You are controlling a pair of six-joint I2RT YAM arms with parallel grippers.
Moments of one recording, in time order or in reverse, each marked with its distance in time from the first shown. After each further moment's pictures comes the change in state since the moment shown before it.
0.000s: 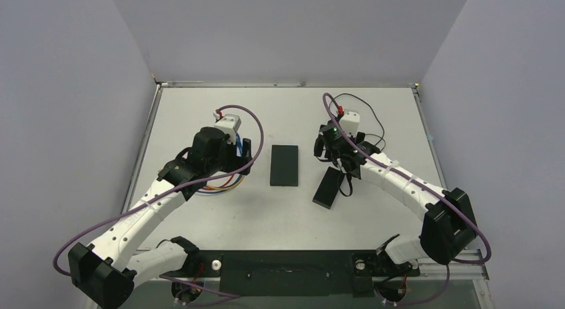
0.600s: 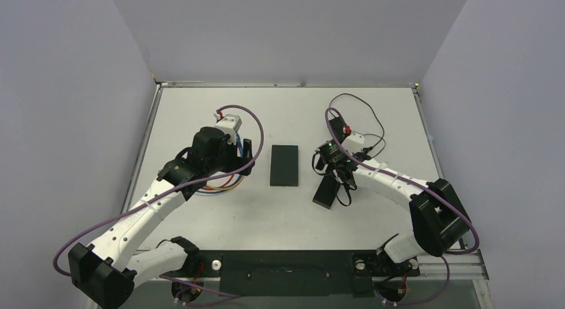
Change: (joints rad) left arm 0.005 0.000 0.000 0.000 0.040 -0.010; right arm 0.002 0.072 -0.167 0.022 0.013 0.283
